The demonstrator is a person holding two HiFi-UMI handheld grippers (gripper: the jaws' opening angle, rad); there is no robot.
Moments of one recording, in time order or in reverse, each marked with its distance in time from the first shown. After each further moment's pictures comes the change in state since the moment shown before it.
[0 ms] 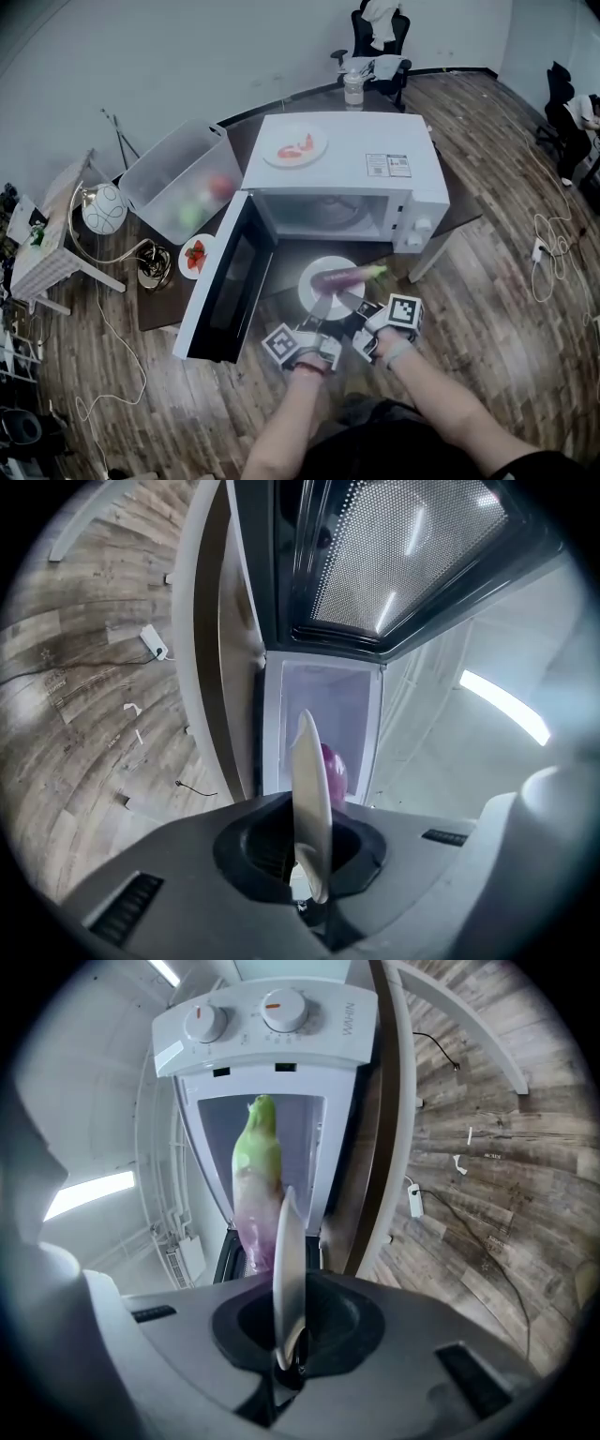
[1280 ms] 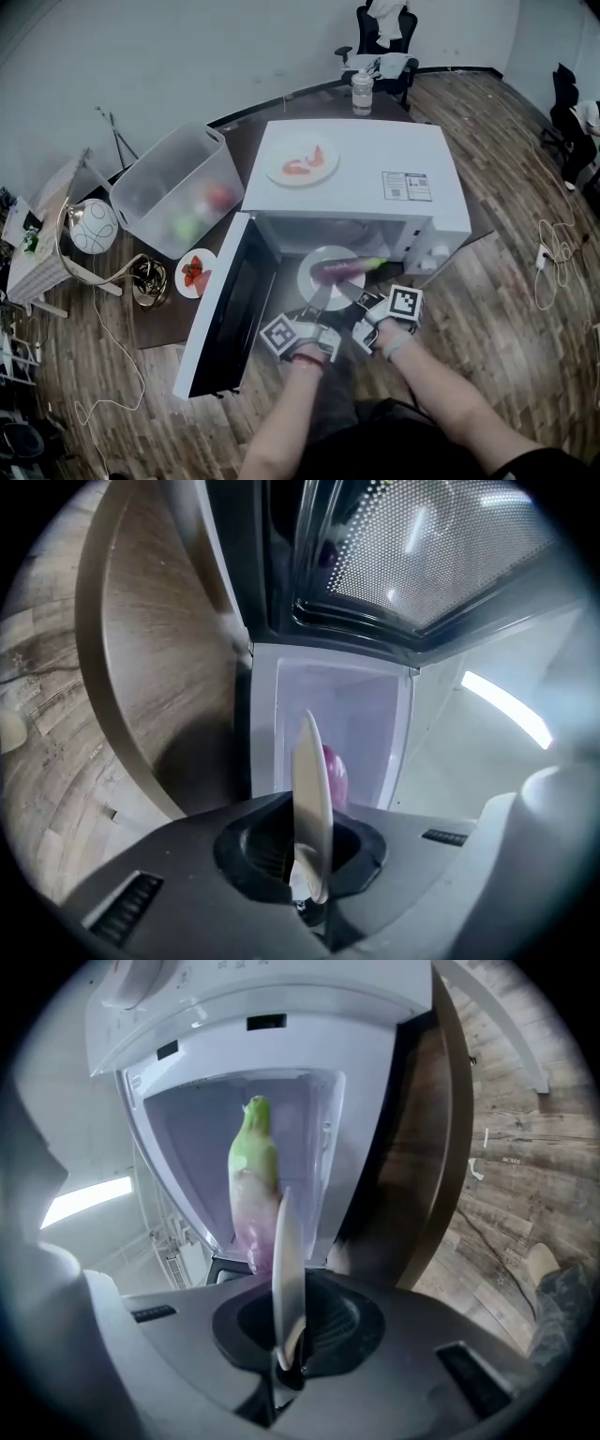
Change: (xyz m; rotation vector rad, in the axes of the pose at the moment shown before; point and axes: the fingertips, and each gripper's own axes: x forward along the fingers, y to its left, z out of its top) left arm 0.069 0.002 0.056 0.014 0.010 -0.017; right arm 0.064 0.002 0.062 0.001 -0.012 0.028
